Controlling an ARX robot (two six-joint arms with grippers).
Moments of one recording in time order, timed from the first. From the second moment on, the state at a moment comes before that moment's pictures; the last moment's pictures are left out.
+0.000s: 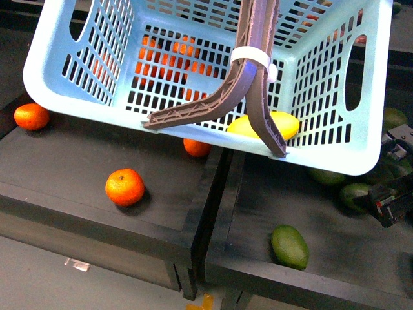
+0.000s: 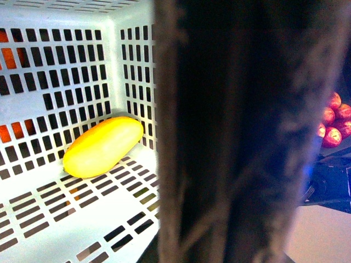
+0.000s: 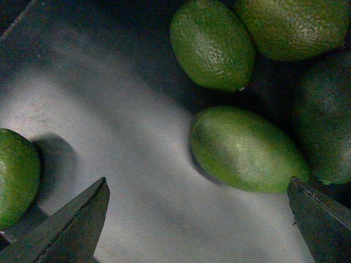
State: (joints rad) left arm -0.52 1.90 1.63 -0.38 0.27 -0.30; right arm -0.22 2.41 1.05 0.30 -0.42 -0.62
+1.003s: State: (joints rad) left arm -0.52 1.90 1.63 -0.38 0.27 -0.30; right arm -0.22 2.65 1.26 0.38 -0.37 -0.63
